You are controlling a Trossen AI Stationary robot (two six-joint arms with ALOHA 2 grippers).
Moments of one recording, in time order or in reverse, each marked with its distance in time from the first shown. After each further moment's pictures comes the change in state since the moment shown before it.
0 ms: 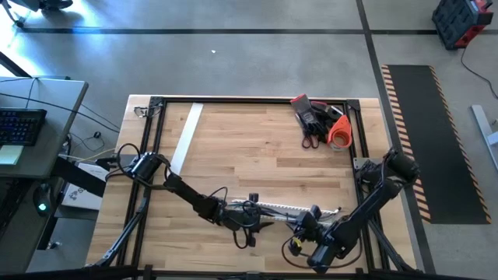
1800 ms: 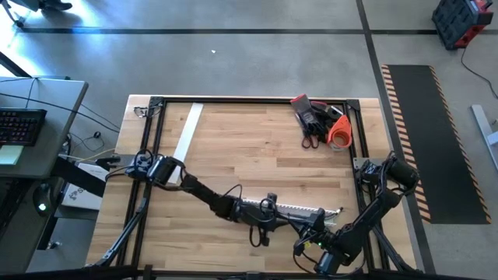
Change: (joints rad) left arm 0.080 0.161 0.227 -0.010 0.170 0.165; right arm 0.077 0.051 0.000 -0.069 0.250 0.266
